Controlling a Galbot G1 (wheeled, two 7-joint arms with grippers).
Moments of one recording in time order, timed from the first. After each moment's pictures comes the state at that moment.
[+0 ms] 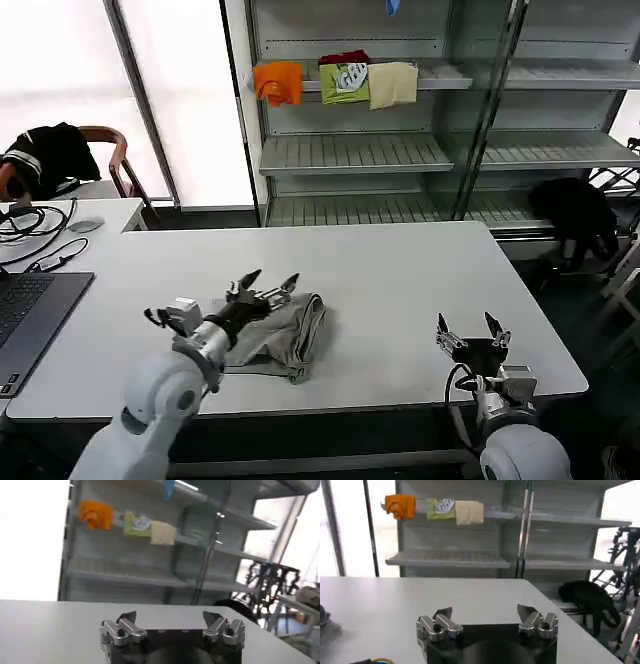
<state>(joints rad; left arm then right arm) 1.01 -1.12 -0.35 -2.04 -0.78 0.58 -0.14 -1.33 1.19 0.47 2.18 0.36 -0.49 0.31</state>
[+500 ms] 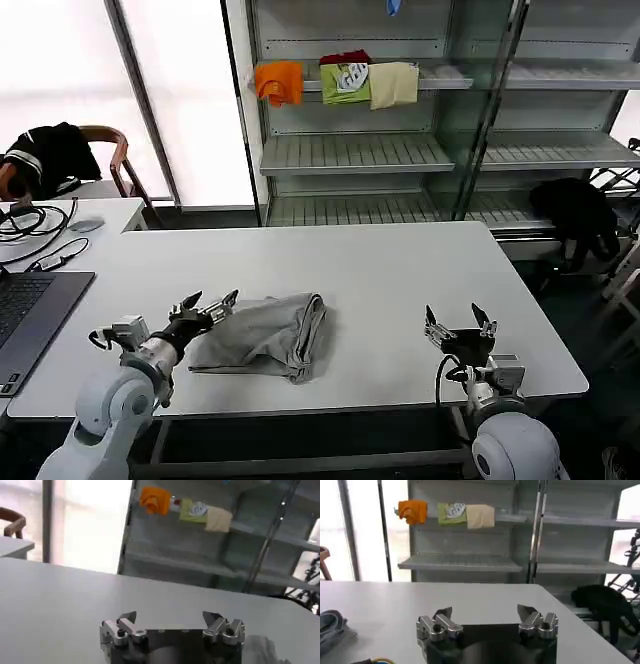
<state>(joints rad) 1.13 -1.10 -0.53 -1.94 -0.76 0.58 -0.09 -1.29 1.17 0.44 2.17 0.38 -0.48 0.31</state>
